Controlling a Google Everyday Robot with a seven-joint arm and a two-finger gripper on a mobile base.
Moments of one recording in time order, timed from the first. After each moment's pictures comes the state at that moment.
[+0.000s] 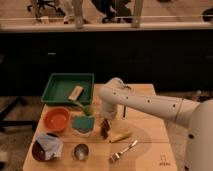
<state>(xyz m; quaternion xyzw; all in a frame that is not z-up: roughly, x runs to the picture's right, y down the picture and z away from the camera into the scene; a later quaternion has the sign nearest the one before) 0.001 0.189 0.803 -0.31 -0.24 -0.44 0.81</state>
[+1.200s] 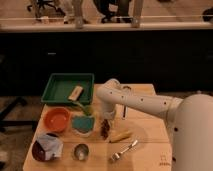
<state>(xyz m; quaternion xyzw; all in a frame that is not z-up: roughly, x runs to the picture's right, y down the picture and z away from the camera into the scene) 0.009 0.206 0.828 -0.35 -0.24 -0.45 0.78</state>
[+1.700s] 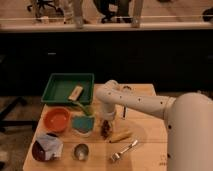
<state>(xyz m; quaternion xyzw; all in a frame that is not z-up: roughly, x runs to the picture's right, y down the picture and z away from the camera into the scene) 0.014 0.218 0.838 -0.38 -0.23 -0.45 0.78</state>
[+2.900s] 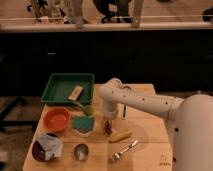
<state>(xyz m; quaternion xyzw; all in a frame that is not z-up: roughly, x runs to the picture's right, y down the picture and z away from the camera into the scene) 0.021 0.199 0.828 -0.36 -0.22 -0.42 0.81</state>
